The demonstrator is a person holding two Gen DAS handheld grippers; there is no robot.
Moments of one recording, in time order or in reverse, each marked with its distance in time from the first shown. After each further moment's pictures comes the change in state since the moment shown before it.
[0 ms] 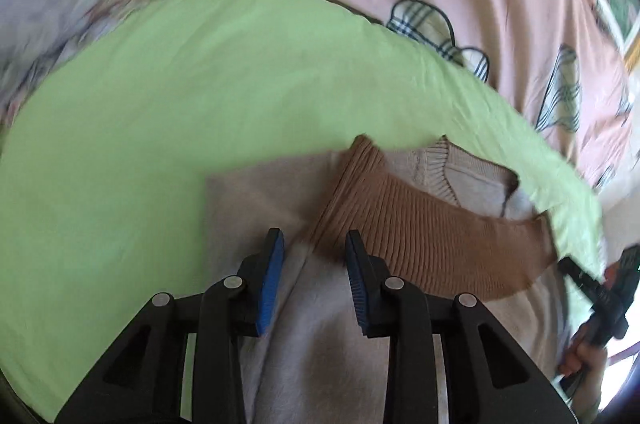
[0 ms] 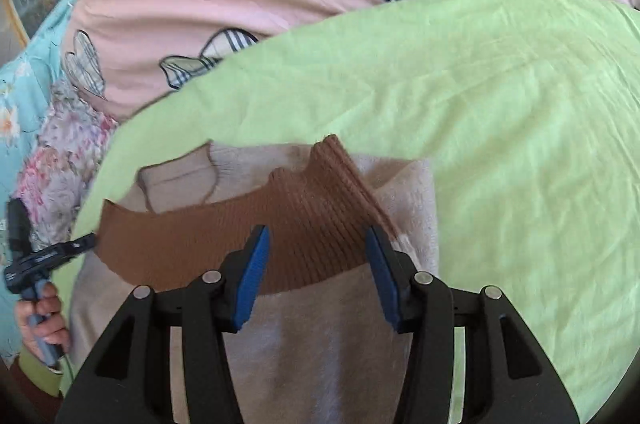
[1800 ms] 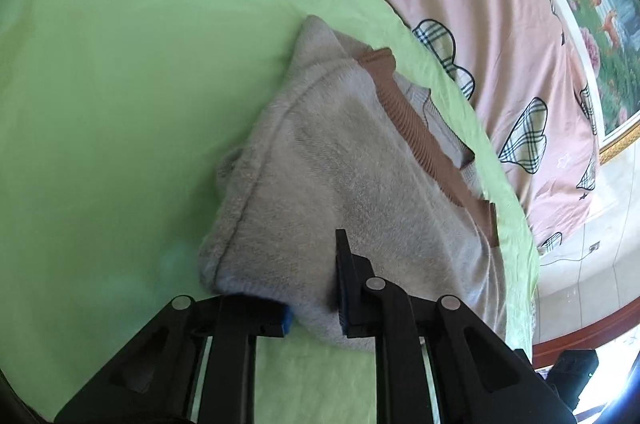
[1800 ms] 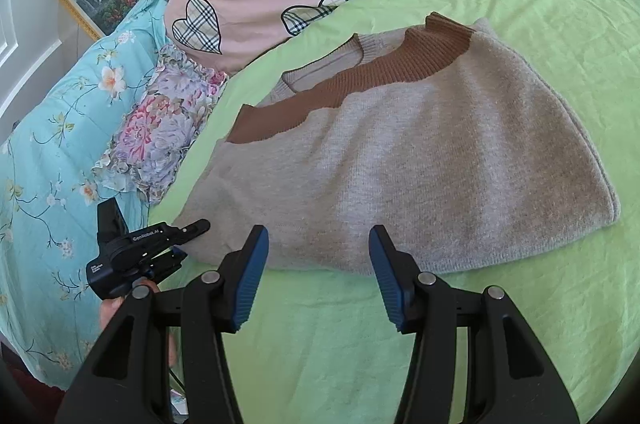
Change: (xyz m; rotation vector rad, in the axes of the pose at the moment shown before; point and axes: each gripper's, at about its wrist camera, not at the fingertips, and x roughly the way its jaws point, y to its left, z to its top) left arm -0.073 0.032 -0.154 -0.346 -0.045 -0.120; right arm -0.095 0.074 -0.151 0.058 0.033 0.274
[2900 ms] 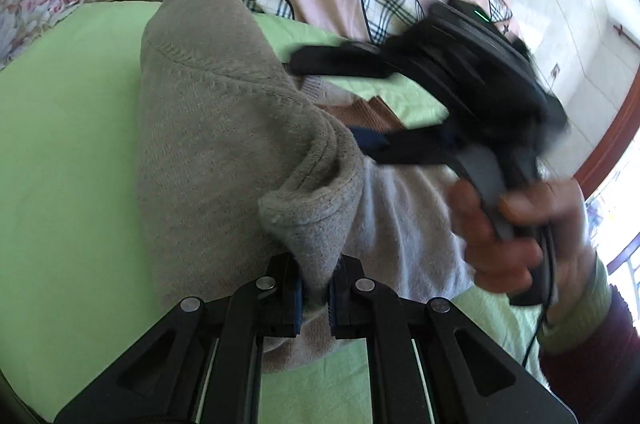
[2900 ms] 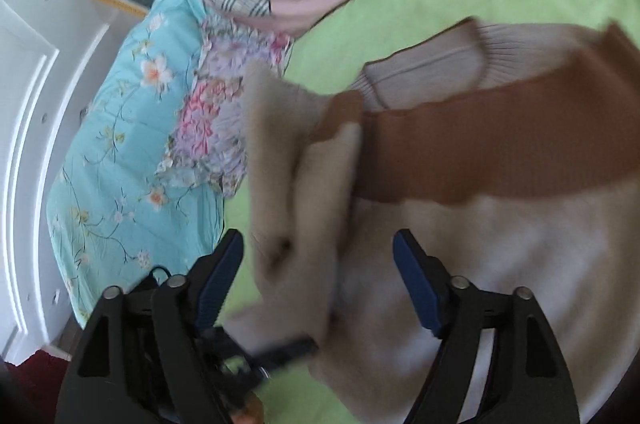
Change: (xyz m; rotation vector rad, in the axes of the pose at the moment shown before) left arm 0.046 -0.179 -0.067 0.616 0.065 -0.126; right arm 0.136 0.007 0.130 0.015 0.357 0.374
